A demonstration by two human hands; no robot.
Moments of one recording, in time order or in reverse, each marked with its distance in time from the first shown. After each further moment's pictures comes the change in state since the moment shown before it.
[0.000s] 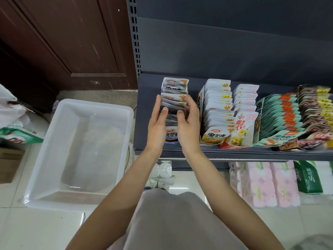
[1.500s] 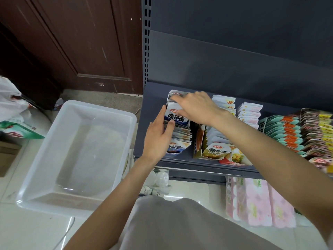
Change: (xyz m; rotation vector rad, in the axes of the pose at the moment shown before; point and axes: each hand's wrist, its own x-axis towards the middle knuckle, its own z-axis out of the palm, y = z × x) left_hand 0.005 0.015 -0.005 0.611 0.009 0.064; right_hand 0.114 -0.041 -0.018 -1.433 -0.649 -0.947
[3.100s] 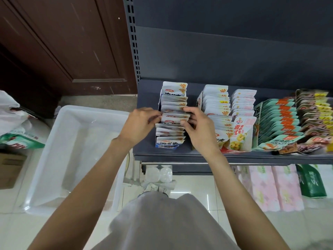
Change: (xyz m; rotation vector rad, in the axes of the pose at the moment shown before) left_hand 0.038 -0.022 -0.046 0.527 -0.104 0.598; right_hand -0.078 -0.071 0.016 1.071 0.312 0.755
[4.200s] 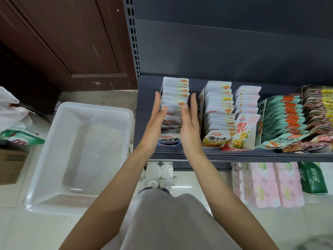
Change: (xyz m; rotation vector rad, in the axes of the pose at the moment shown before) left_hand -0.007 0.042 0.036 -1.045 0.045 -0.523; right_hand 0.004 -0.005 0.045 0.645 0.109 0.152
